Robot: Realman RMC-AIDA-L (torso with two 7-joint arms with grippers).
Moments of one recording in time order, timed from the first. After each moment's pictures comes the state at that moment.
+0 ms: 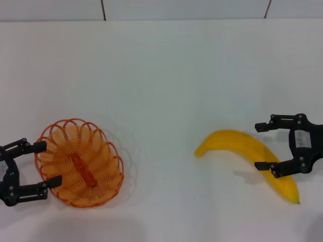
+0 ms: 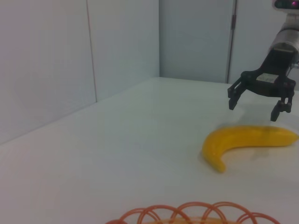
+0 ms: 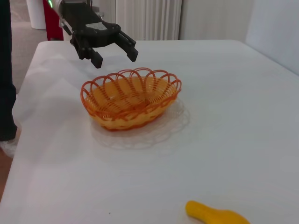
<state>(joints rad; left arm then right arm) -0.33 -2.03 0.35 0.70 2.25 1.80 -0.93 0.49 1.98 -0.51 -0.64 -2.33 -1.72 0.93</state>
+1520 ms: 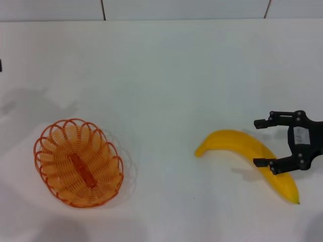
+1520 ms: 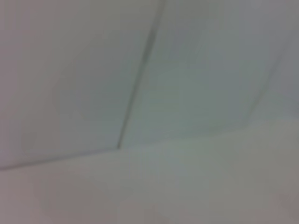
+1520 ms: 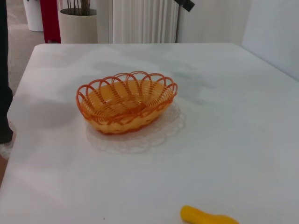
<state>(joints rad) -0.58 -1.89 0.25 0.94 2.36 1.68 -1.78 0.50 1.98 -0.50 -0.64 -2.33 -1.72 0.93</state>
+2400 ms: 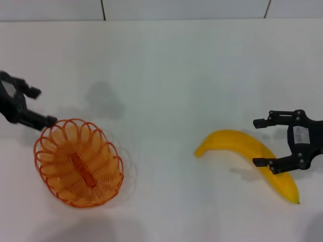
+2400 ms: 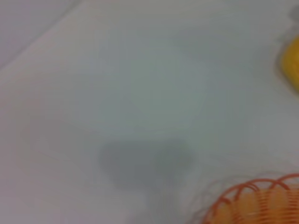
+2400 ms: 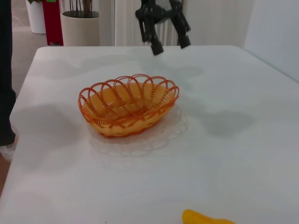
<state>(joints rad) -0.66 -2.04 0.73 1.23 2.62 1.73 -1.76 0.50 1.98 -0.51 -0.64 -2.33 -1.73 0.94</state>
